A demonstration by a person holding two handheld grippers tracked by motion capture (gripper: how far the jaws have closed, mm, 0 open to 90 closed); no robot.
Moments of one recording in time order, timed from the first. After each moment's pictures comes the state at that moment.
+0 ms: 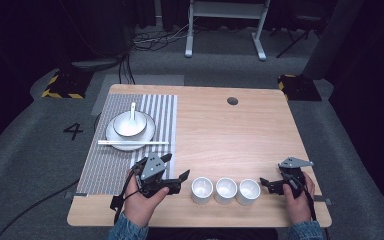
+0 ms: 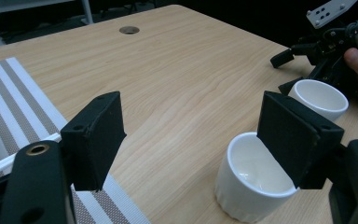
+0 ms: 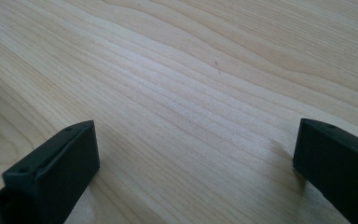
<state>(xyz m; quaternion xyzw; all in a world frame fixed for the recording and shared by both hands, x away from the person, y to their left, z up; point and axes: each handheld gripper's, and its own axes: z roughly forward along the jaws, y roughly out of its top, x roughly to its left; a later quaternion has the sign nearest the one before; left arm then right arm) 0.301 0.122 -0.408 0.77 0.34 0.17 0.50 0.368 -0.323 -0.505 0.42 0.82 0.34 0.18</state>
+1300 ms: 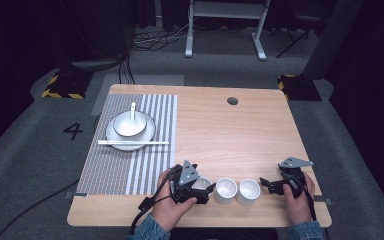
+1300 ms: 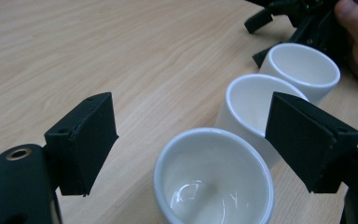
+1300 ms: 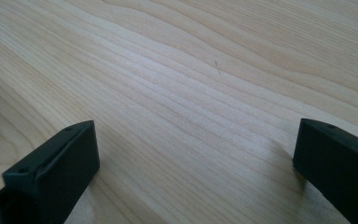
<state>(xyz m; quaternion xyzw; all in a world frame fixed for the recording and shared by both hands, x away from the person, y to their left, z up) 0.304 0.050 -0.446 0.82 0.32 0.13 0.46 0.368 -0.323 -0.505 0.42 0.82 0.34 0.18</state>
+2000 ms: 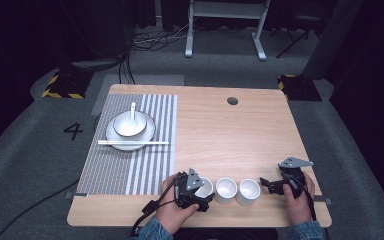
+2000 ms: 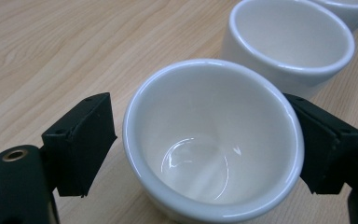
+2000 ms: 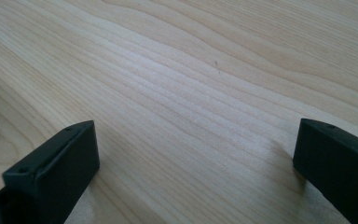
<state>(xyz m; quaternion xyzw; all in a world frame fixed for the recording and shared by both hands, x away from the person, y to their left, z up) 0.302 0.044 -0.476 0.85 0.31 0.12 0.40 0.368 -0.323 -0.505 0.42 0.82 0.34 0.18</state>
